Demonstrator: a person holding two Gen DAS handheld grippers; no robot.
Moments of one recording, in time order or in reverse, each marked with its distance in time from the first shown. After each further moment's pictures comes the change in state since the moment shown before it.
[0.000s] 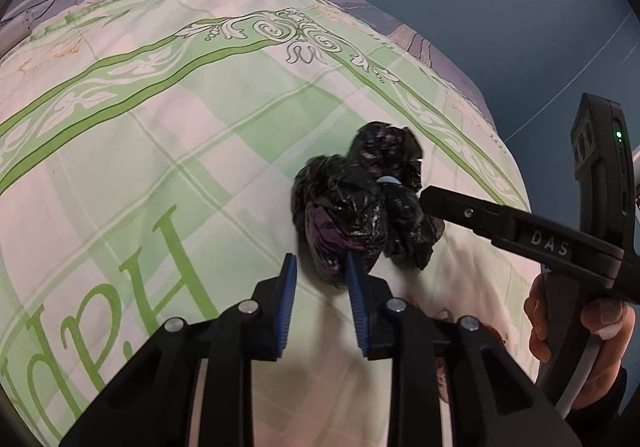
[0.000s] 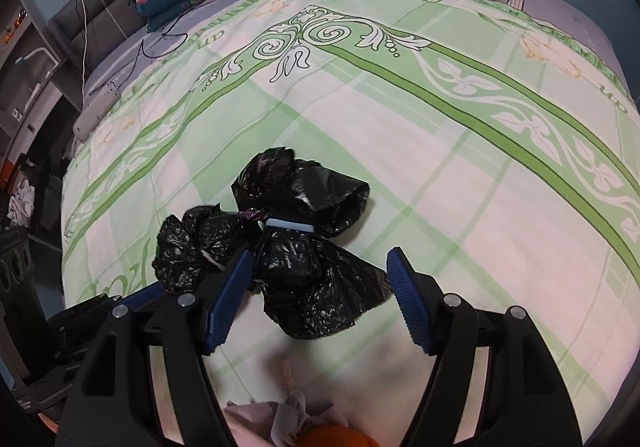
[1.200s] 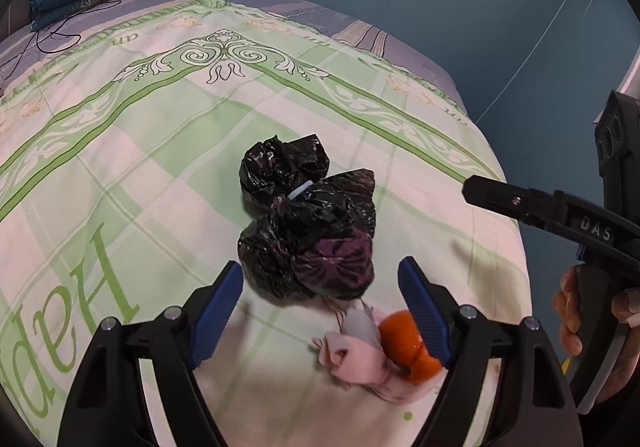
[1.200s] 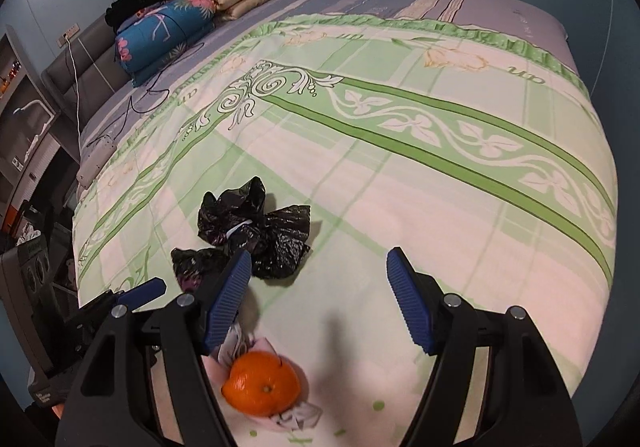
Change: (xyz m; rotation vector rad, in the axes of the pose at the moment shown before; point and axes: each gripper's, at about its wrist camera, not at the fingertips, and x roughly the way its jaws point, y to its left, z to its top) left arm -0.003 -0.079 -0.017 0.170 -0.036 -0.006; right arm -0.085 -0.072 -0.037 0.129 -0.138 -0.010
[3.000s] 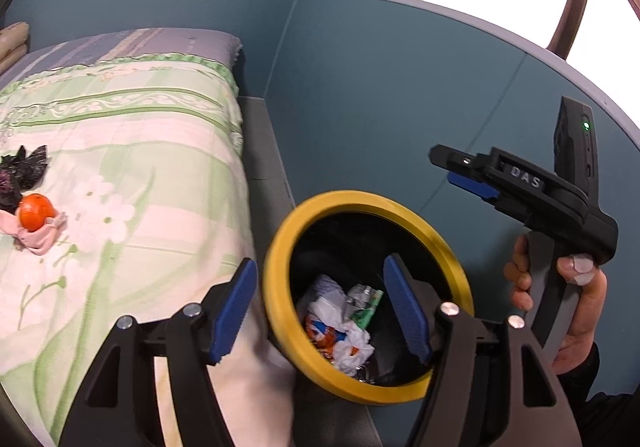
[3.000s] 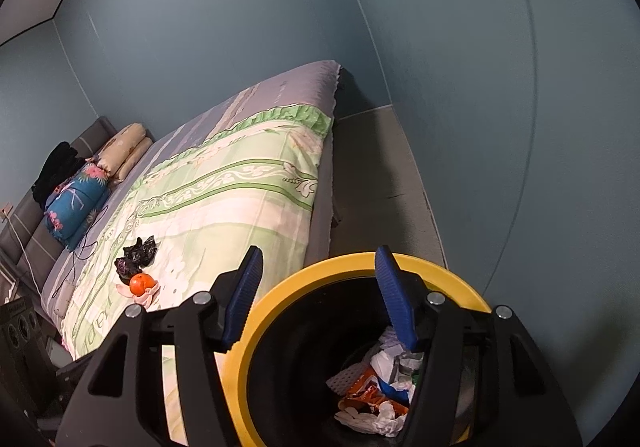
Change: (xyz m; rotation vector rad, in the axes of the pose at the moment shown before) left arm -0.127 -0.298 -0.216 0.482 0.069 -0.407; right arm -0.357 -0.191 -0.316 0.500 -0.447 -0.302
